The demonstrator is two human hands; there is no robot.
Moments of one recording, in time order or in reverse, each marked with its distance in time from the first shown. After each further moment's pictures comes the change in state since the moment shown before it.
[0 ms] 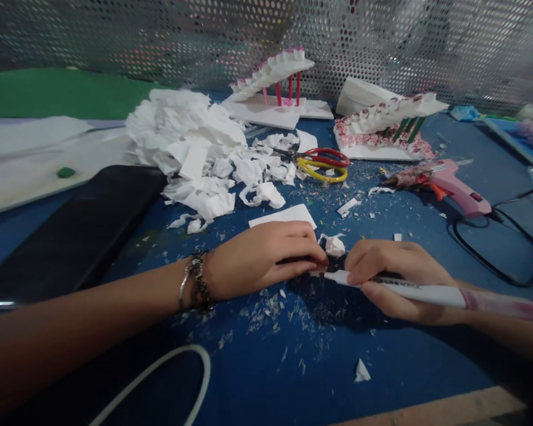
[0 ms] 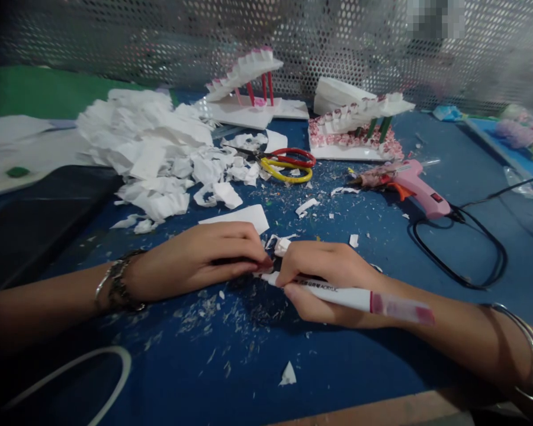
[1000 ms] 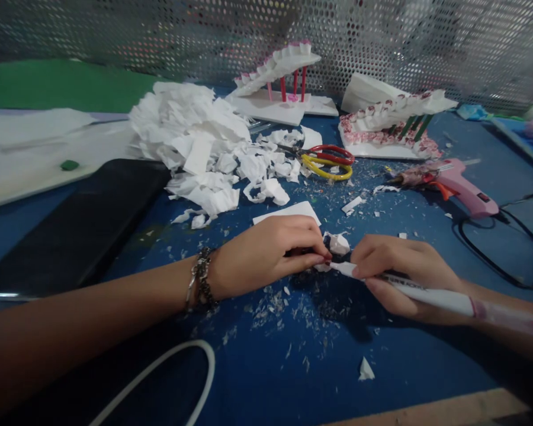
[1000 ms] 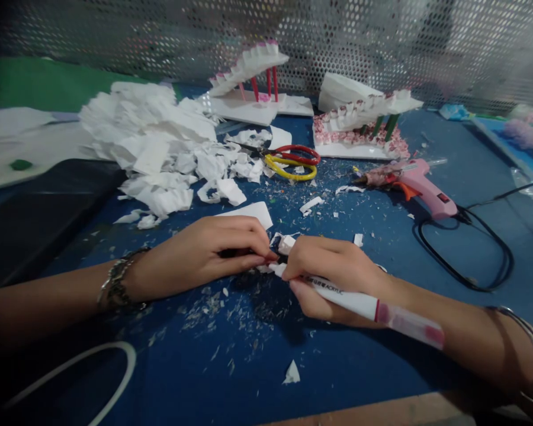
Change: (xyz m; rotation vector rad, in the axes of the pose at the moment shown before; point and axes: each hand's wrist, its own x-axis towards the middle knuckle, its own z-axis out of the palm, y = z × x) left_hand 0.003 0.002 0.002 -0.034 0.054 -0.087; right_hand 0.000 -0.001 0.001 -0.103 0.030 -0.024
